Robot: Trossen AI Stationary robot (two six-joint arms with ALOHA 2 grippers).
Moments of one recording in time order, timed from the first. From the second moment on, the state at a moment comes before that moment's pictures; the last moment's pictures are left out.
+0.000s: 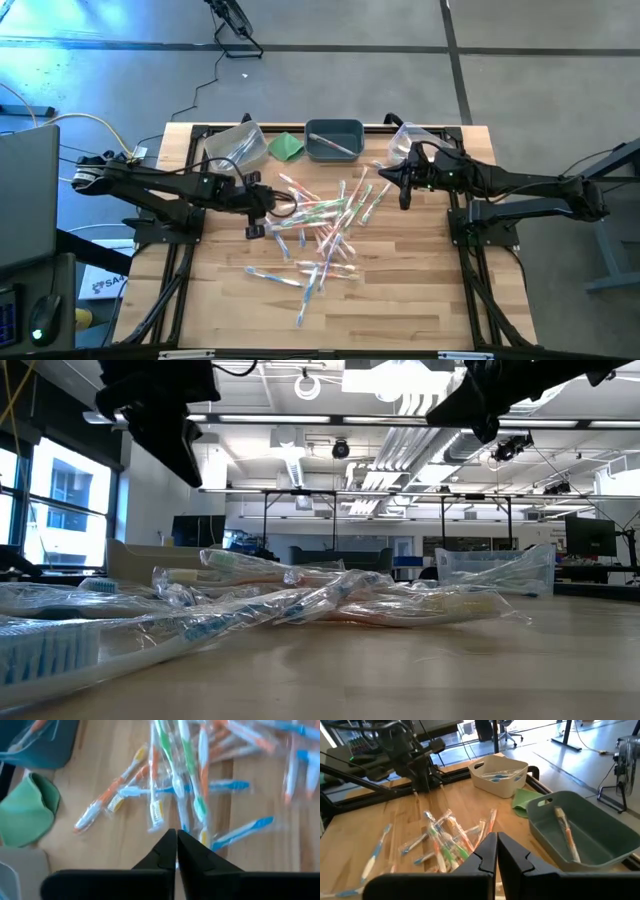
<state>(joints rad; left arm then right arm) -0.08 1.15 0.90 -0.70 -0.27 -0.08 -0.20 0.83 0.65 -0.12 0.08 0.18</state>
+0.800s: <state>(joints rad) -0.08 1.37 0.89 -0.72 -0.30 0.03 -0.20 0.83 0.65 -0.18 0.08 0.19</state>
